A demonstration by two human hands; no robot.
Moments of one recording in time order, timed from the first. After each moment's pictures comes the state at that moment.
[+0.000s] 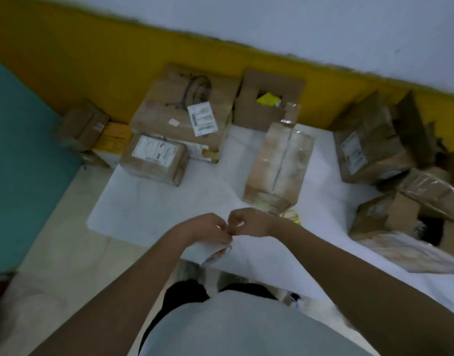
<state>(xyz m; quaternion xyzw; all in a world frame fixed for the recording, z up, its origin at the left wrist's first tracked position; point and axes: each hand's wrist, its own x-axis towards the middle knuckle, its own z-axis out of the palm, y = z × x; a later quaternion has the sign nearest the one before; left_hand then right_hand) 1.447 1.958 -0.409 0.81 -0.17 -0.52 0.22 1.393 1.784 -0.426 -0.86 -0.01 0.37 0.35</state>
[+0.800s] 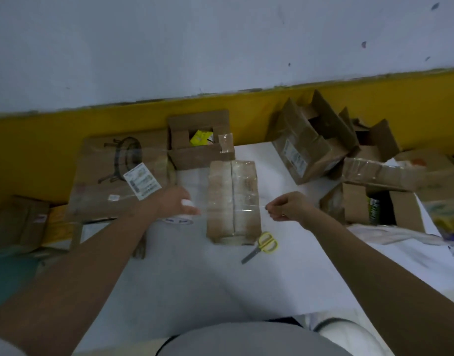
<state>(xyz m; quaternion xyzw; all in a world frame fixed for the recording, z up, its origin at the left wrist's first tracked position) 1.626 1.834 -0.373 0.82 -0.47 -0.33 0.05 1.368 1.614 -0.393 -0.63 0.47 0.06 0.61</state>
